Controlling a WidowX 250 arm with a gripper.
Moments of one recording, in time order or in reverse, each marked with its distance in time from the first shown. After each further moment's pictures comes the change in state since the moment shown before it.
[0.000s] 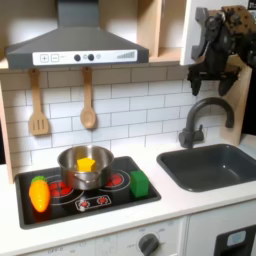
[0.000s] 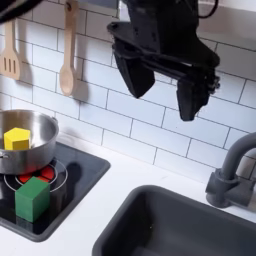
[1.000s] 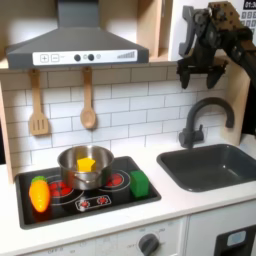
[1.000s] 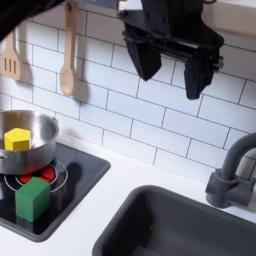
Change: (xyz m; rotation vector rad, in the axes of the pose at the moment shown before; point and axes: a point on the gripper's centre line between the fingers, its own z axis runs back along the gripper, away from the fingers) arm 0.029 0.017 -0.009 0.018 -0.016 0.031
